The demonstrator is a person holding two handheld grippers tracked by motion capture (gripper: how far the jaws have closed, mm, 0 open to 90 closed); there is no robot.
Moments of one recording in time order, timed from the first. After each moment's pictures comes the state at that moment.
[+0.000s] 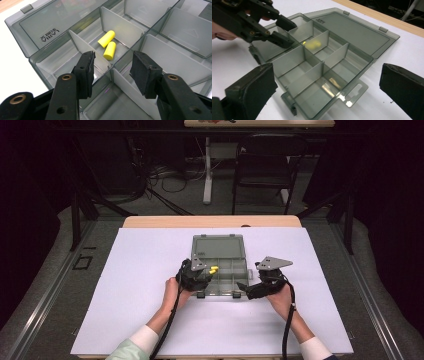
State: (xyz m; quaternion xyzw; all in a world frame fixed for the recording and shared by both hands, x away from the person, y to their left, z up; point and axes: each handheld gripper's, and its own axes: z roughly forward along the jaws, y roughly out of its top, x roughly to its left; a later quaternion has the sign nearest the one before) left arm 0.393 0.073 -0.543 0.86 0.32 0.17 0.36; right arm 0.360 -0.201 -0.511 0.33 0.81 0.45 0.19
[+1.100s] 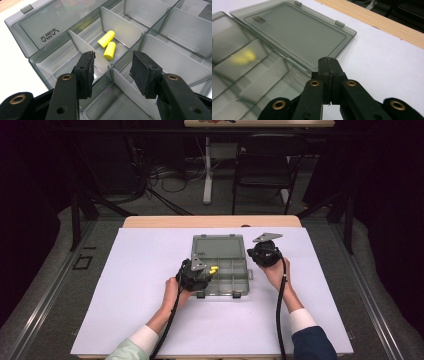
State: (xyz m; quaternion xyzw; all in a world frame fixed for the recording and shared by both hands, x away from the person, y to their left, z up) left arm 0.393 0.073 -0.543 0.86 0.32 0.17 0.36; right arm 0.448 -0.203 -0.513 0.41 0.80 0.37 0.23
